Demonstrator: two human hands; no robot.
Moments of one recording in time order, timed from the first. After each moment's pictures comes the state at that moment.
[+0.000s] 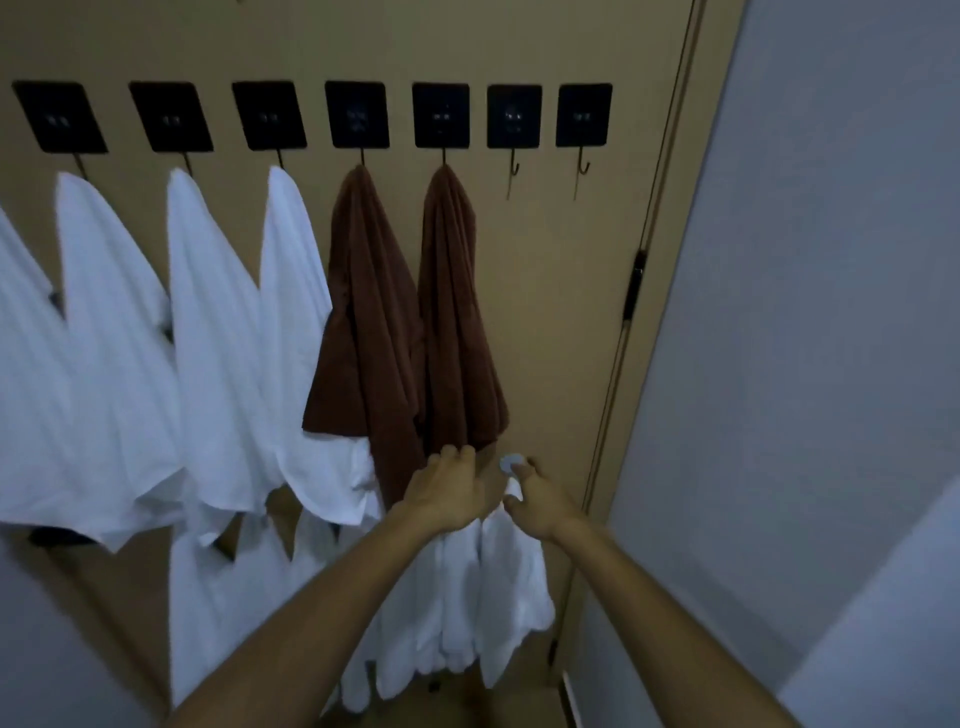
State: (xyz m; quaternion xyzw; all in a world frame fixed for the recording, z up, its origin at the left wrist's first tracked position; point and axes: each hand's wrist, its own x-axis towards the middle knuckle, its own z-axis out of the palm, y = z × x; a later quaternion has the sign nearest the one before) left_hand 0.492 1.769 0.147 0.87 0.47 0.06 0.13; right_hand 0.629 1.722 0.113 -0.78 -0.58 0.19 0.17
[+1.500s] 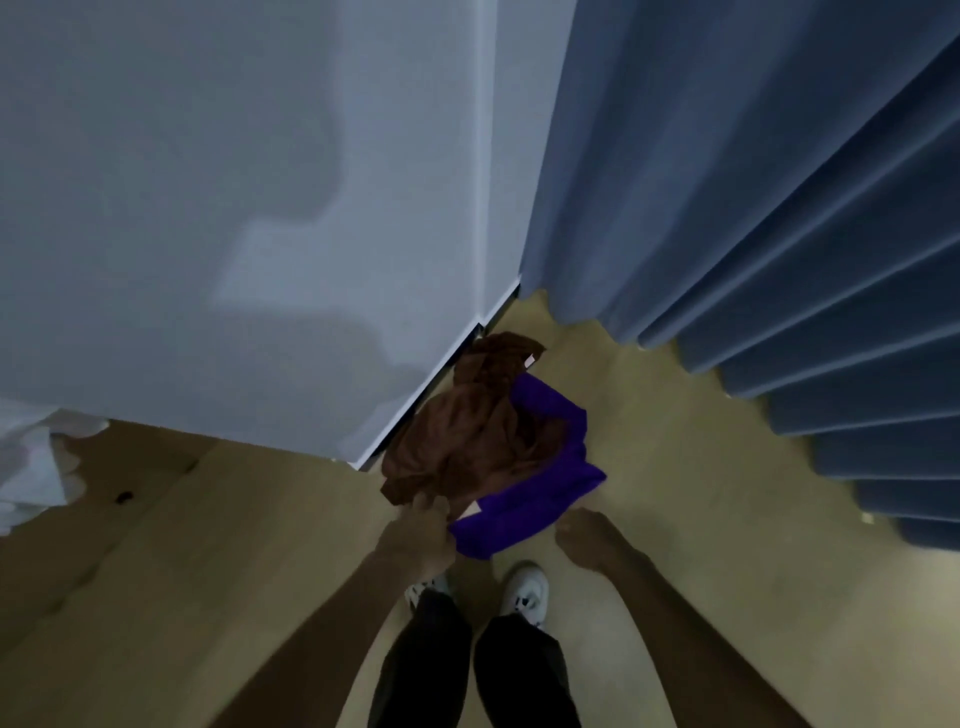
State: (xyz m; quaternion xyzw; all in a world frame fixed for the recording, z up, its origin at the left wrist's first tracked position) left_hand 0.783 1.303 -0.307 0.86 0.17 -0.42 0.24; right_hand 0.857 1.083 -0.346 -0.83 -0.05 0.53 0.14
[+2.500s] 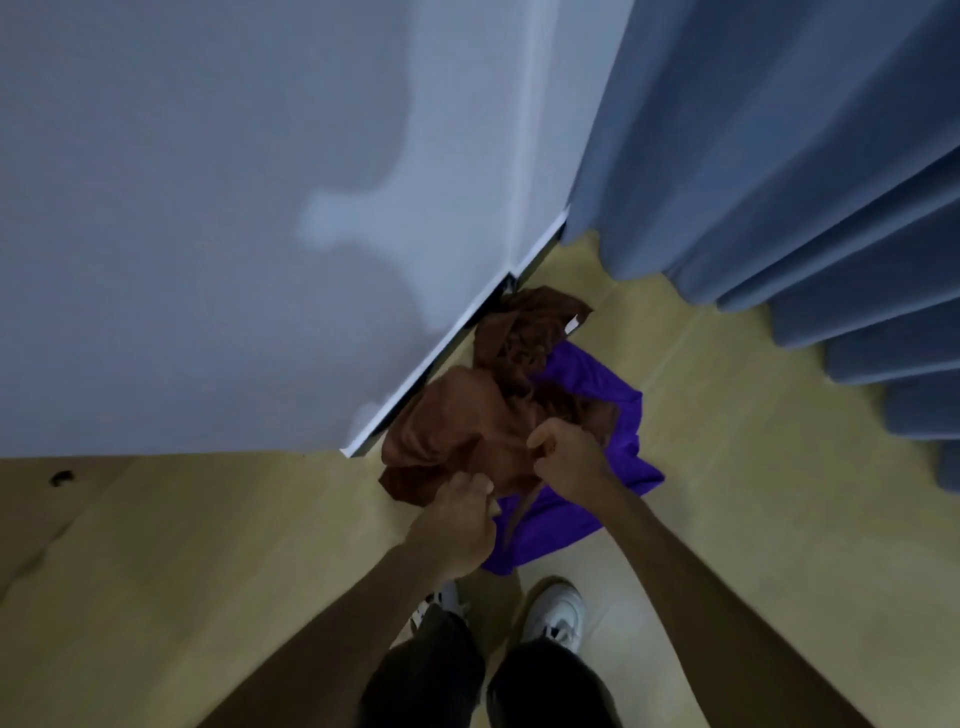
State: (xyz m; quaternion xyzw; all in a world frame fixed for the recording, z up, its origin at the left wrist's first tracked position) left_hand 0.831 1.315 -0.486 0.86 0.17 -0.35 0.34; right_hand 0.941 1.183 -0.515 -0.86 -0.06 0.40 0.32
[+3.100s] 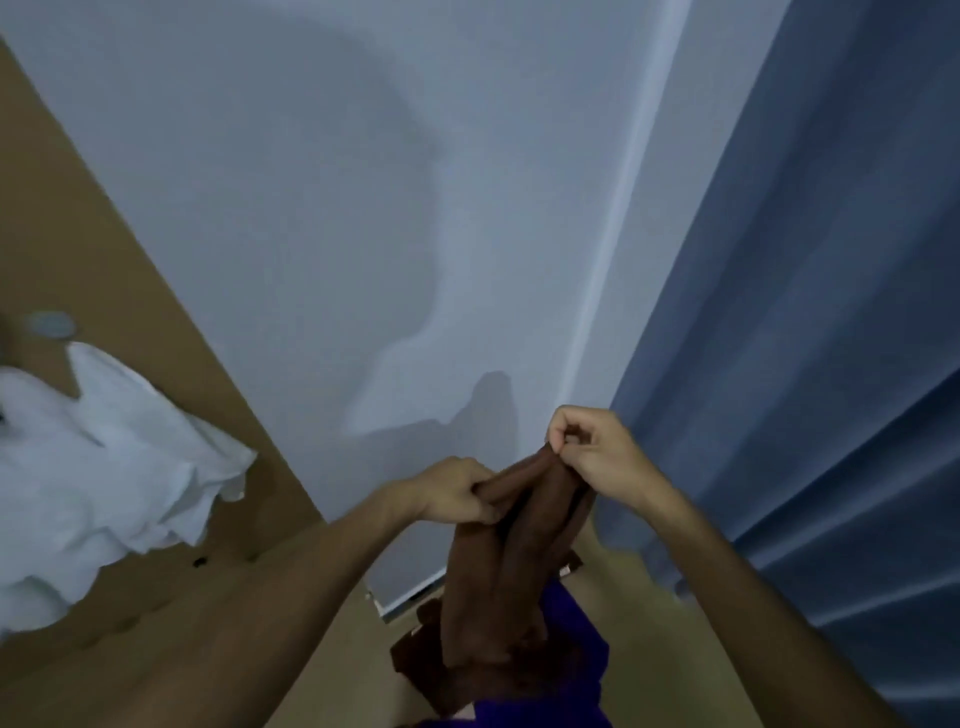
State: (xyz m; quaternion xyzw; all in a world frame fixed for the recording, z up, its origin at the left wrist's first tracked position) left_hand 0.873 1.358 -0.010 0.90 0.13 -0.21 0.35; right_hand 0.992 1.196 0.029 -0.76 -0.38 0.25 0.47
